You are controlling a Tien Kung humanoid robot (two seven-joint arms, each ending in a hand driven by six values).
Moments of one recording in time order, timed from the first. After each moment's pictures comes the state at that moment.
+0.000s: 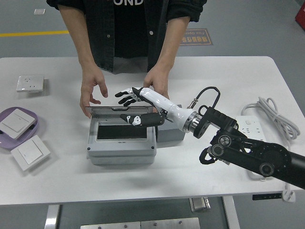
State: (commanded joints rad) left arm 0.01 0.27 -0.43 -0.23 0.28 -0.12 0.17; right arm 0.71 -0.37 0.41 1.50 -1.14 -0.18 0.04
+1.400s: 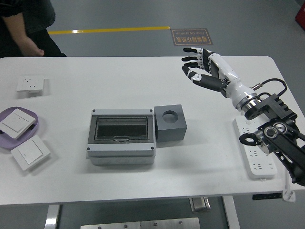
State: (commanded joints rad) left arm 0.04 0.26 -0.40 -0.22 0.24 -0.13 0.16; right arm 0.40 -0.45 1.00 1.54 -1.07 -0.18 0.05
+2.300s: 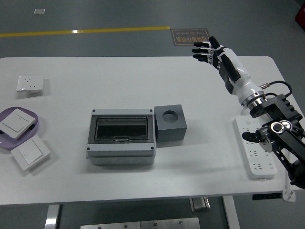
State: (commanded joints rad) left arm 0.04 0.26 -0.39 -0.22 0.23 -0.13 0.16; right arm 0.38 -0.44 1.04 1.53 -1.00 -0.18 0.08
